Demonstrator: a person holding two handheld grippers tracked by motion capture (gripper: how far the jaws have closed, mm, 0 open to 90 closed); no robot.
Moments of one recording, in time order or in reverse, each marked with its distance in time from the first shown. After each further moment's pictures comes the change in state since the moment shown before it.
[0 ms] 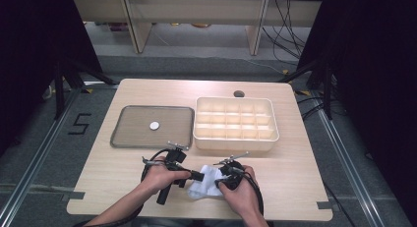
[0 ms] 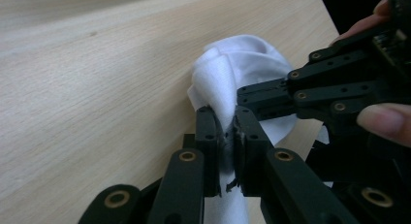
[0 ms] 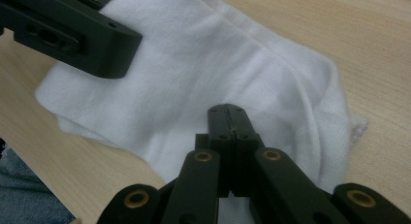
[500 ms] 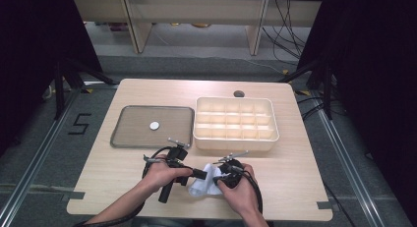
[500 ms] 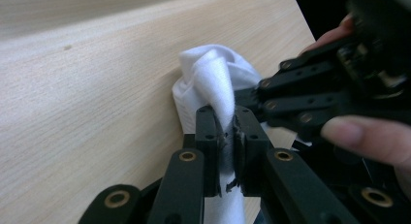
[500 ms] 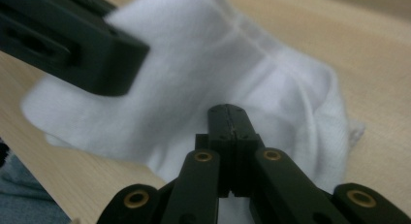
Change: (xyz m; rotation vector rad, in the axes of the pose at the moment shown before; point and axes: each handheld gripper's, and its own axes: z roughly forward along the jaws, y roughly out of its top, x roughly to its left) left arm -0.005 0.006 -0.003 -0.017 -0.050 -0.034; right arm -0.002 0.004 -0.005 -0.061 0.051 -0.030
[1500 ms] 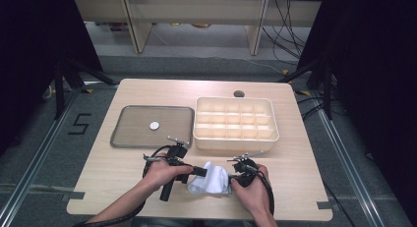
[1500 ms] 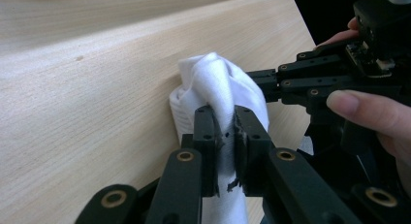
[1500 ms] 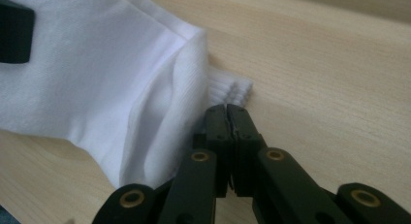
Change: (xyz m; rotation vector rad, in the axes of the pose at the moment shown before) left arm 0.000 0.005 0.001 -0.033 0.014 -0.011; right arm -0.029 -0.012 -0.012 0.007 -0.132 0.071
